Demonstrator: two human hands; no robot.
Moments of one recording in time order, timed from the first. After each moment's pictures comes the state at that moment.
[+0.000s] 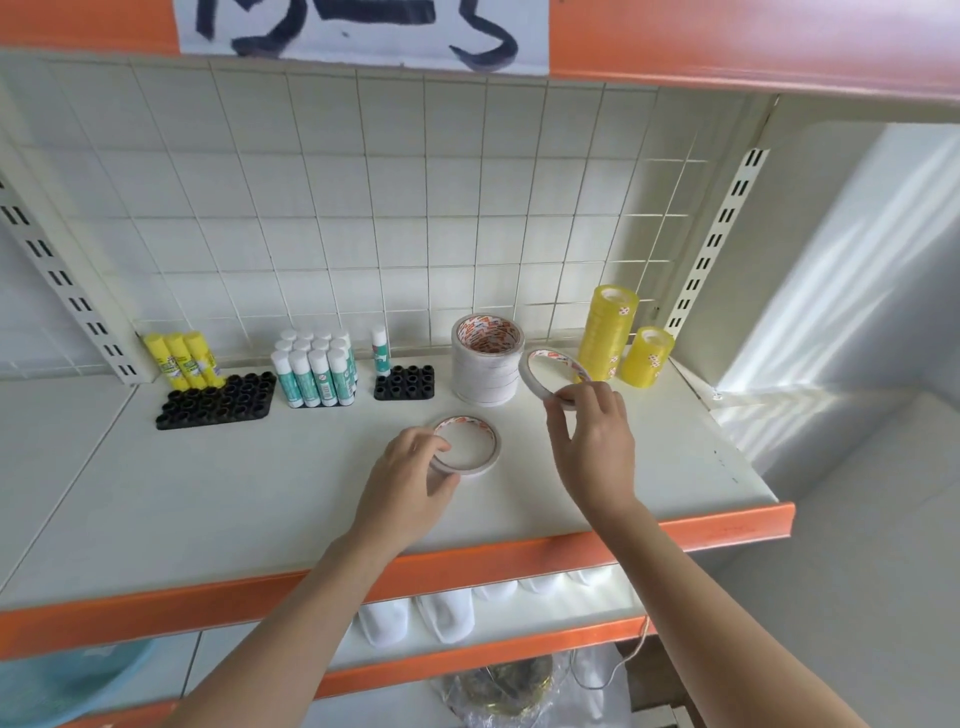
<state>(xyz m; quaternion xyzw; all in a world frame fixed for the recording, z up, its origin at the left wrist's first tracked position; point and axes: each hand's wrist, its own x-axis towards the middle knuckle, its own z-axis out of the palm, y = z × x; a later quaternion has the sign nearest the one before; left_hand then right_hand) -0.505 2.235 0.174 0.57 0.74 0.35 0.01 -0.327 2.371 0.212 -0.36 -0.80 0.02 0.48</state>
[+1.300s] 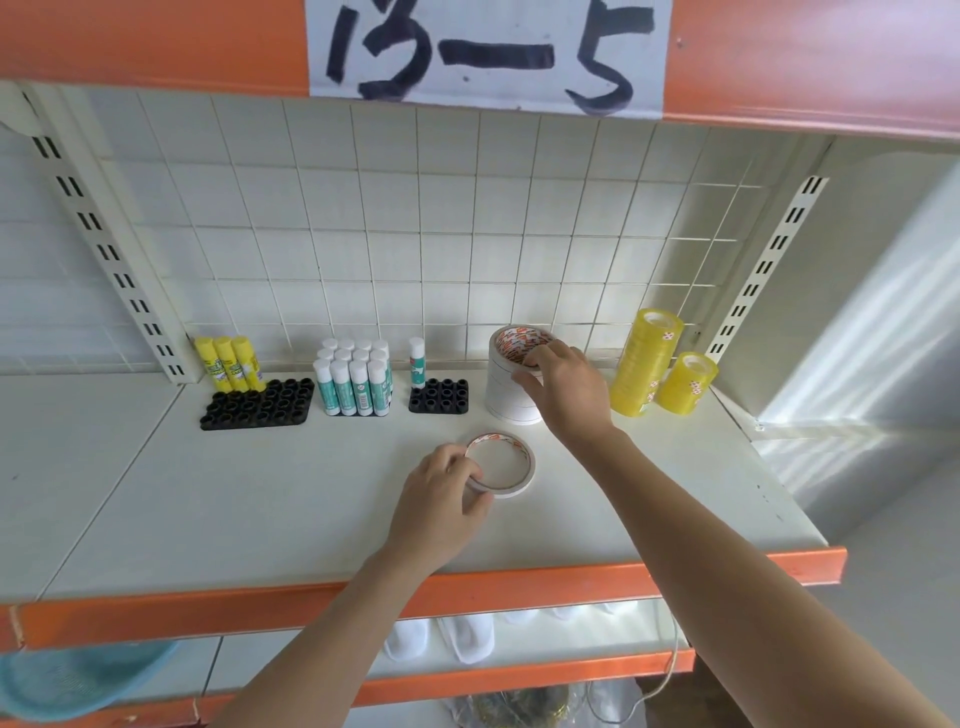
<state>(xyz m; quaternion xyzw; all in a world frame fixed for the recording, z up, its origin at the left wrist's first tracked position) -0.507 2.236 0.166 0.55 0.76 0.35 0.01 -0.410 2.409 0.258 -0.35 -0.89 0.03 0.28</state>
